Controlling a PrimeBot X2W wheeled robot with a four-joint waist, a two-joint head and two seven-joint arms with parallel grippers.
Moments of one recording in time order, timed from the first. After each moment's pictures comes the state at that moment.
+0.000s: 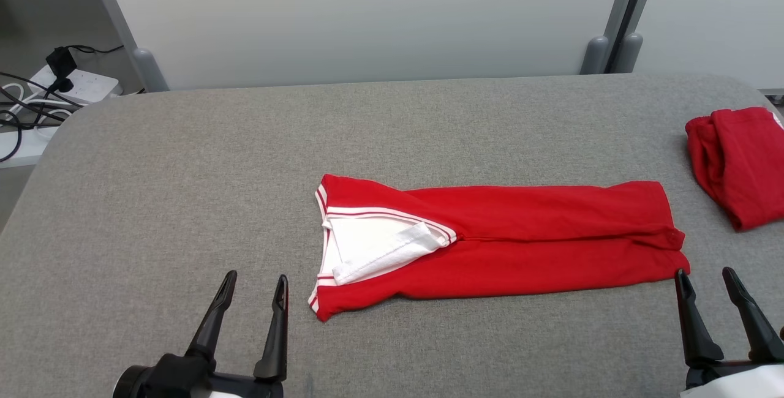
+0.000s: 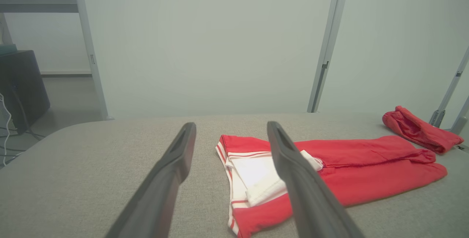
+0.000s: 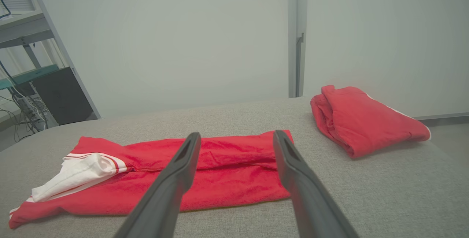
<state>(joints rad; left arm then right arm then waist) 0.12 0.05 -0.15 0.00 -0.17 0.00 -0.26 0.07 -0.23 0.01 0.14 0.39 0.13 -0.25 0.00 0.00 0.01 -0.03</state>
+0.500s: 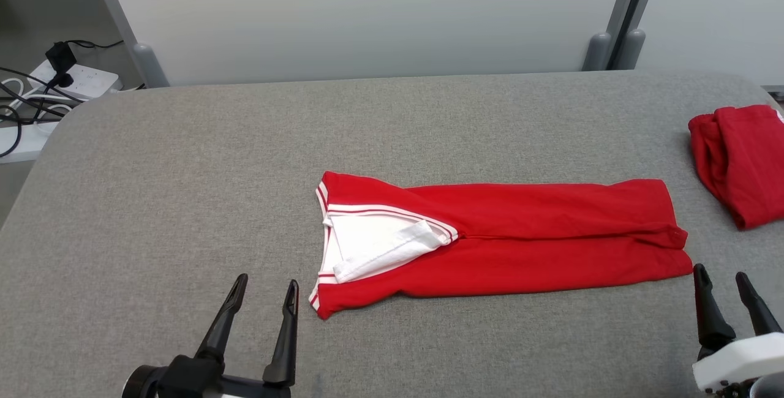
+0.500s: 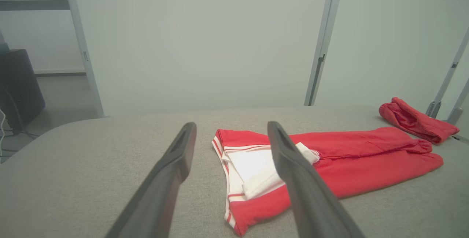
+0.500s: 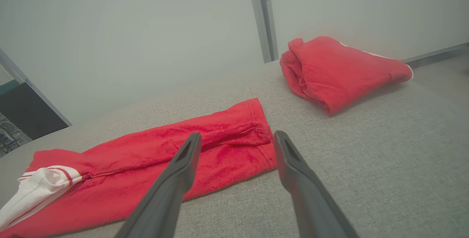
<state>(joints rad) 0.12 0.05 -0.16 0.01 -0.16 -0.01 -0.26 -0.09 -0.25 0.03 0.45 0.57 0.13 -0.25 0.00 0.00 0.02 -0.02</state>
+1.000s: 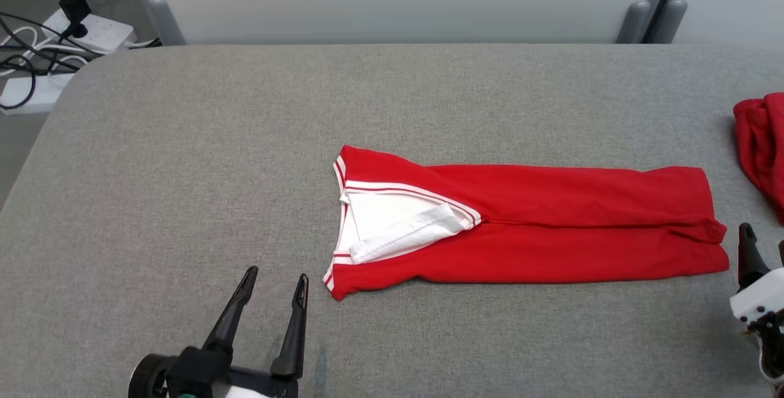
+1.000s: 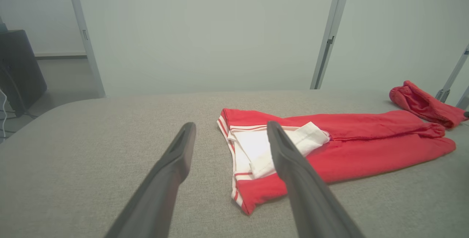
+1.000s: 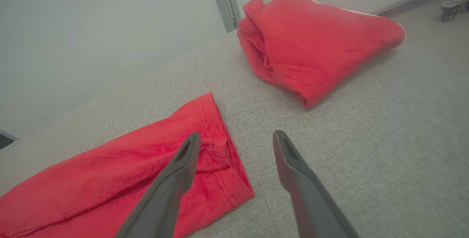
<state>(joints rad) 0.10 0.05 -0.19 0.02 -0.15 -0.02 -0.26 -0.45 -0.34 0.11 0.95 0.77 0.13 -0.23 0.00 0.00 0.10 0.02</state>
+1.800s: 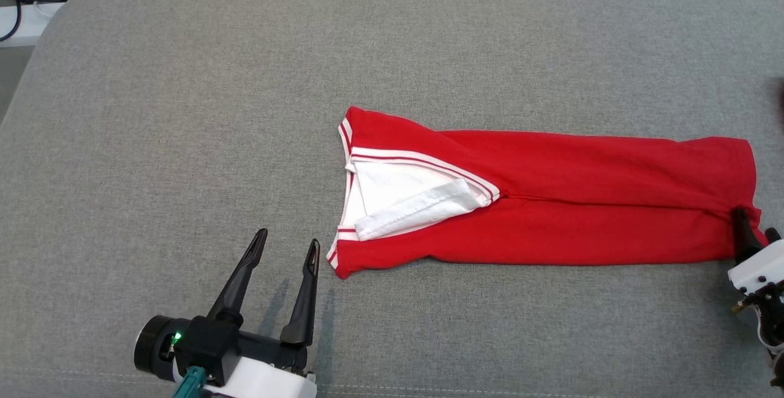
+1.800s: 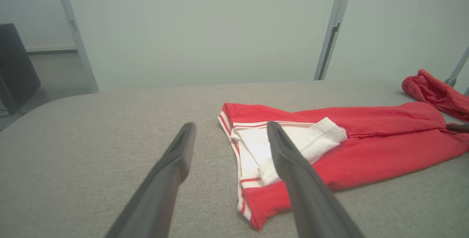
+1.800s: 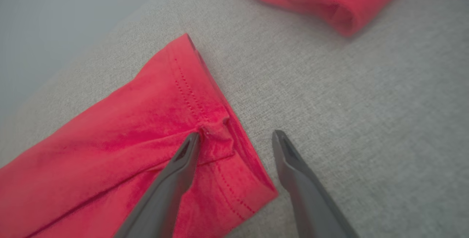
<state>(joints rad) 0.01 0.05 -0.21 0.01 -0.12 -0.01 -0.26 -0.59 -0.36 0.23 1.10 0.98 0.13 -0.15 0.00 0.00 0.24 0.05</state>
